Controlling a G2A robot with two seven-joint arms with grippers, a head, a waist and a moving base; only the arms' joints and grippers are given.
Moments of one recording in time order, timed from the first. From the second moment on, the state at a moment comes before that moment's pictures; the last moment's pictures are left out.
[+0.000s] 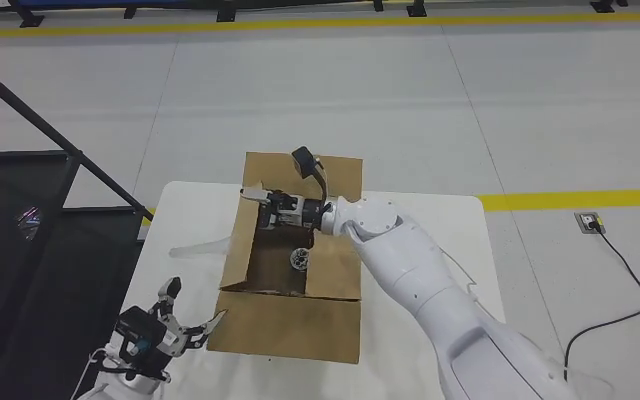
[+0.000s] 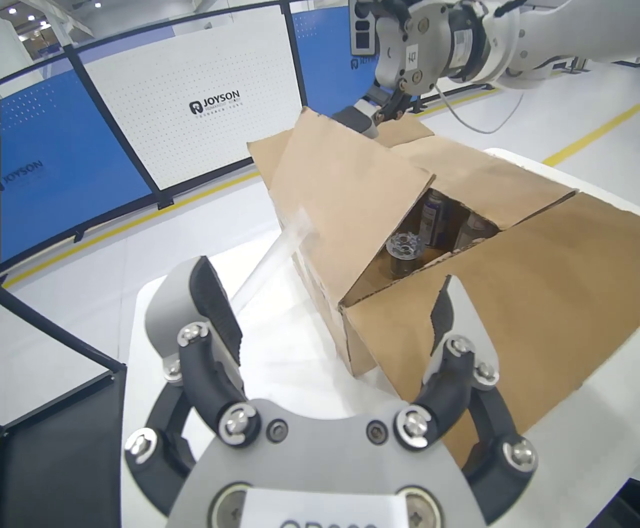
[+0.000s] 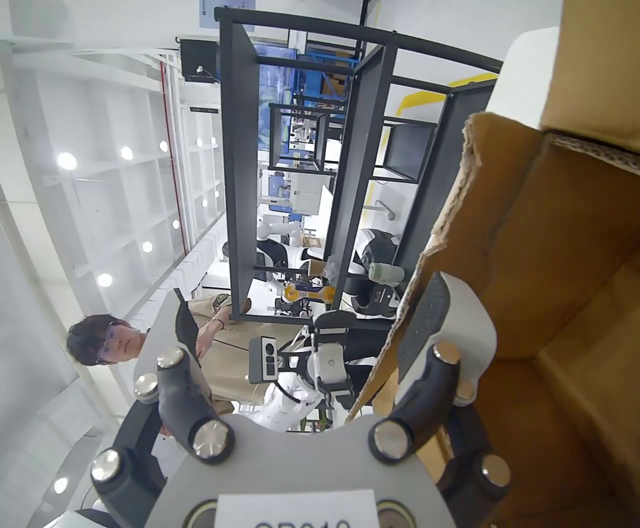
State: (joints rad) left arm 1.65 -1.11 -1.70 -1.80 1.44 -0.44 0.36; right arm -0.15 -1.75 0.80 -0.36 0.46 -0.45 0.94
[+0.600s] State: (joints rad) left arm 1.46 -1.13 -1.60 -1.74 1.33 -0.29 0.21; right arm -0.12 -1.81 0.80 -0.33 0.48 -0.56 1.03
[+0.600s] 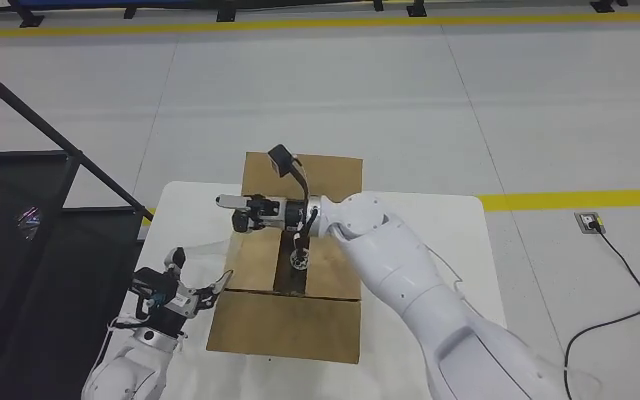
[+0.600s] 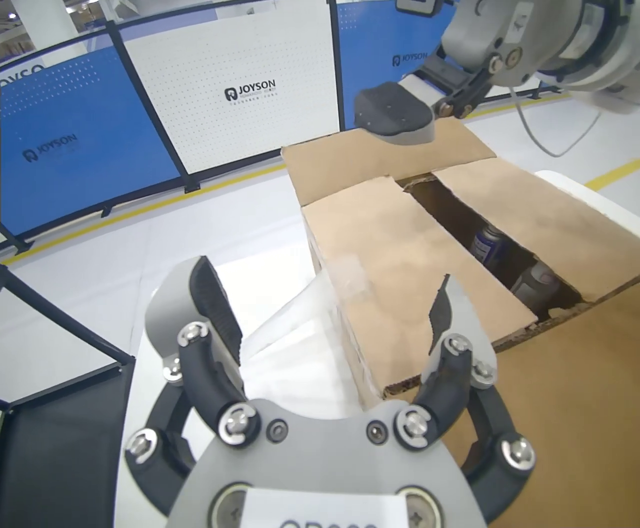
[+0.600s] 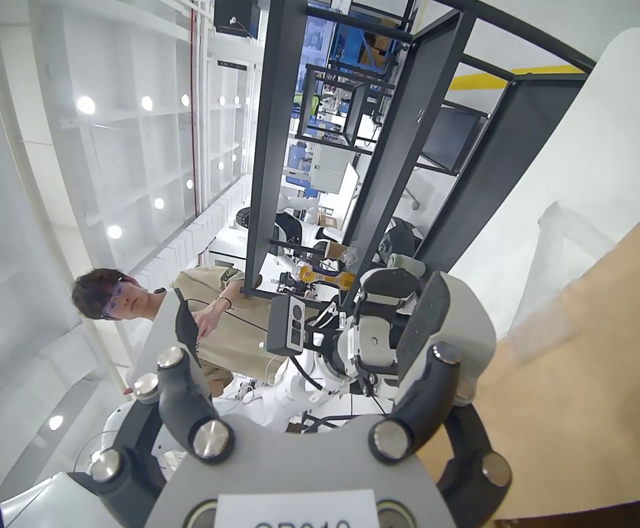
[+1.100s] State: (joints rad) left arm 1.55 -1.12 -1.67 -1.75 1.33 -0.36 0.28; right arm -0.09 -1.80 0.70 -0.19 0.08 -0.39 0.64
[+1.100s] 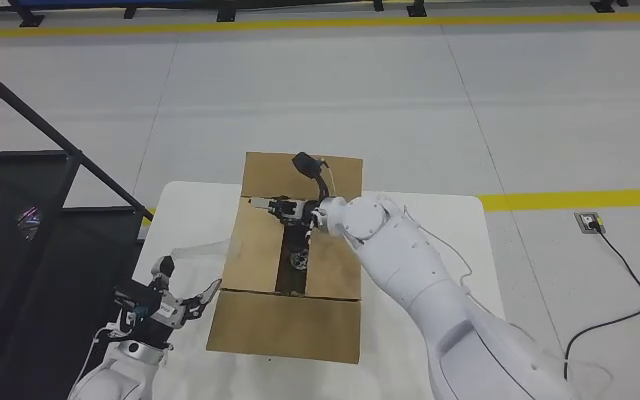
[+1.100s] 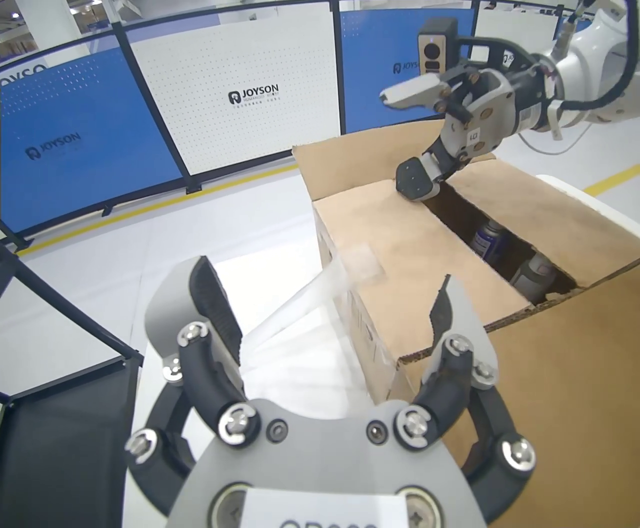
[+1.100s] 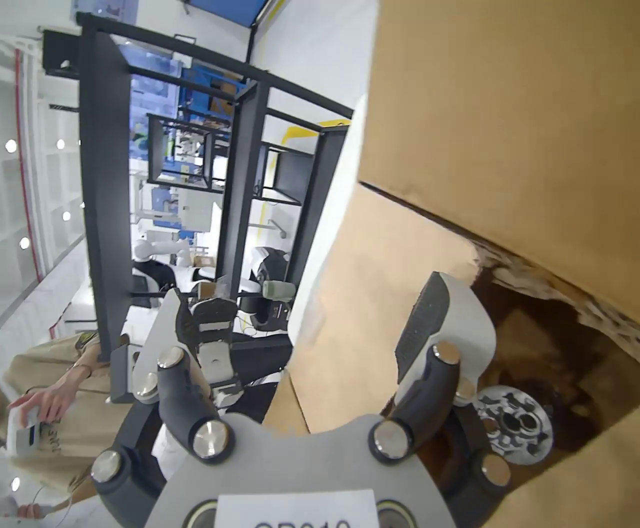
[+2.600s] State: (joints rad) left arm 1.50 -1.13 -1.57 -1.77 1.39 -0.30 0.20; right arm -0.18 -1.80 0.89 -0.31 0.36 -0.59 0.87
